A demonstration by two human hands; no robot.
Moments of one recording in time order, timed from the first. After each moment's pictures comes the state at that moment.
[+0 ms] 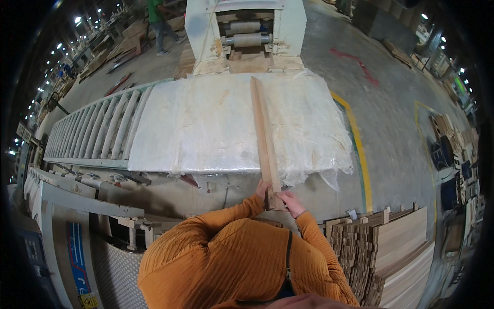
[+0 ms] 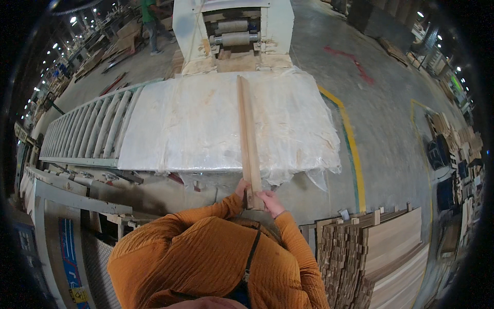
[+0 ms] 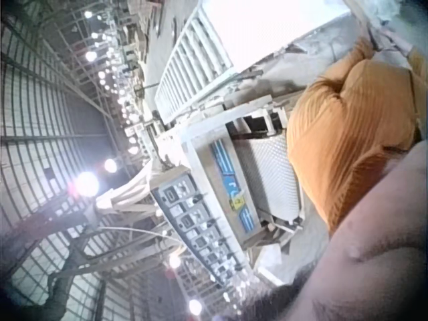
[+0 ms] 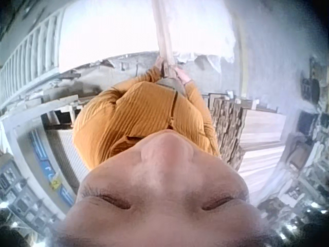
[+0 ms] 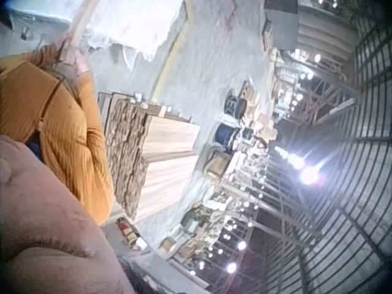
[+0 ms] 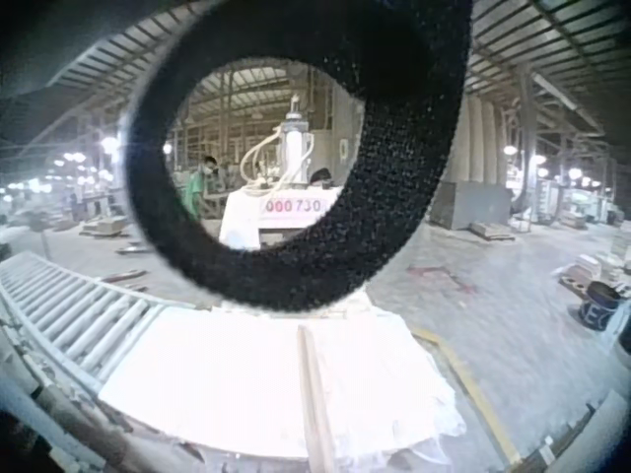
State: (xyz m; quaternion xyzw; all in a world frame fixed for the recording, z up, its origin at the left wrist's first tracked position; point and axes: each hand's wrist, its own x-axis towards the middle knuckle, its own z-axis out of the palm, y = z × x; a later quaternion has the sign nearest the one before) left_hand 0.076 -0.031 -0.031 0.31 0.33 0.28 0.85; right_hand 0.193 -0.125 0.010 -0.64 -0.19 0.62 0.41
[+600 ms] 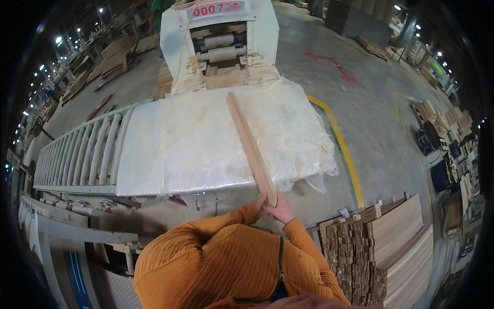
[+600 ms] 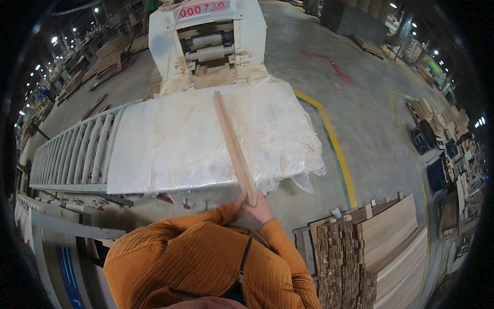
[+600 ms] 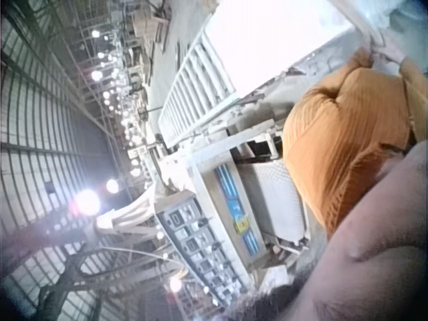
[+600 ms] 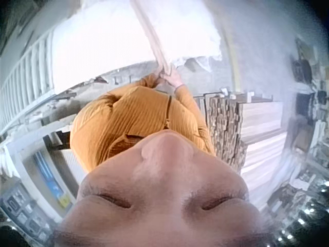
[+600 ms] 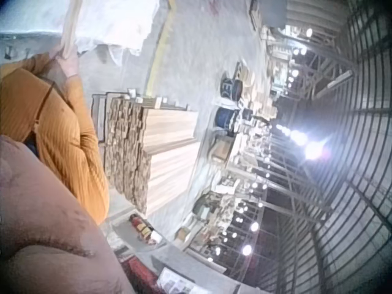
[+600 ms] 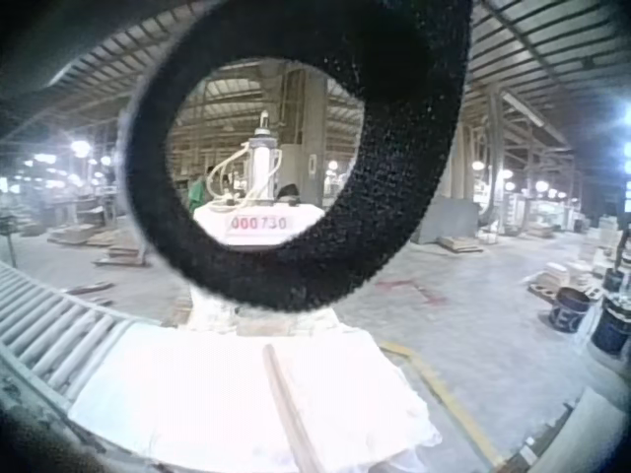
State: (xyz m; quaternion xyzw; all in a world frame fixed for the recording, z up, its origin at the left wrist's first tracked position) left_hand 0.087 -0.031 -0.013 0.32 0.37 0.04 0.87; right_hand 0.198 -0.125 0.029 -0.75 -0.44 0.33 0.37
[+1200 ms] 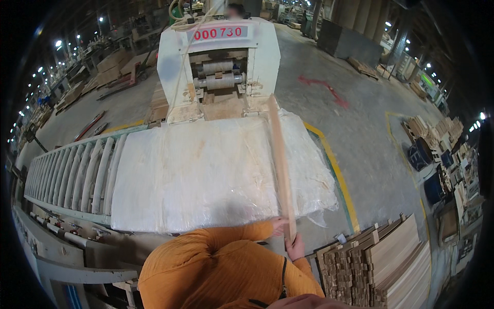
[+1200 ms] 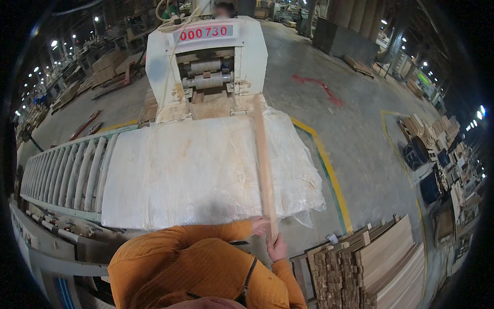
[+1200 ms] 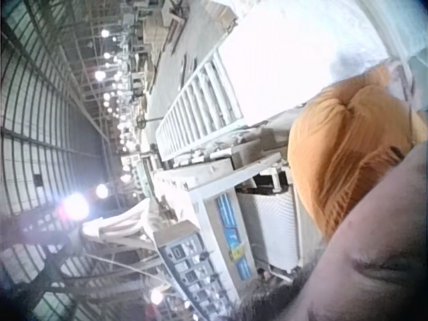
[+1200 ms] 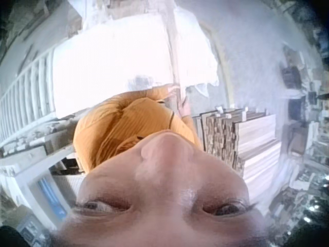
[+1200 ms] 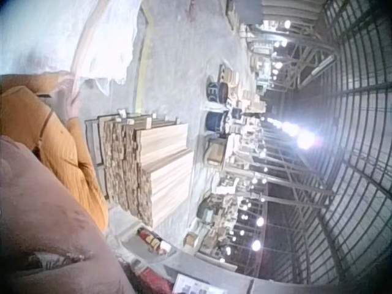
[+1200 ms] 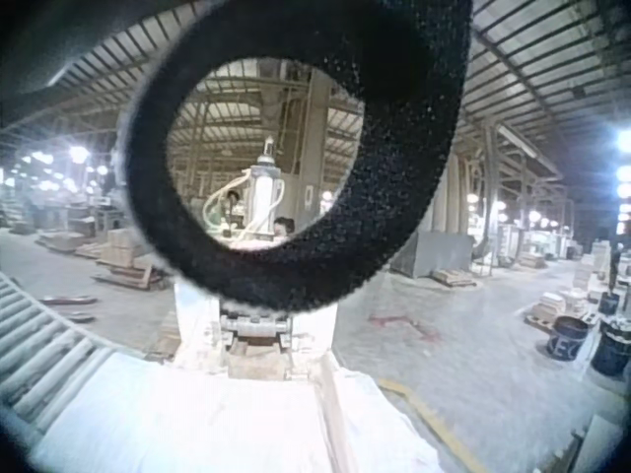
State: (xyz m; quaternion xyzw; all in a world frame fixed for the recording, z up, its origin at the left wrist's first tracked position) left_hand 0.166 0.044 -0.010 0.47 0.32 -0.11 0.82; right_hand 0.218 -0.130 -0.007 -0.86 -0.29 0.20 0.37
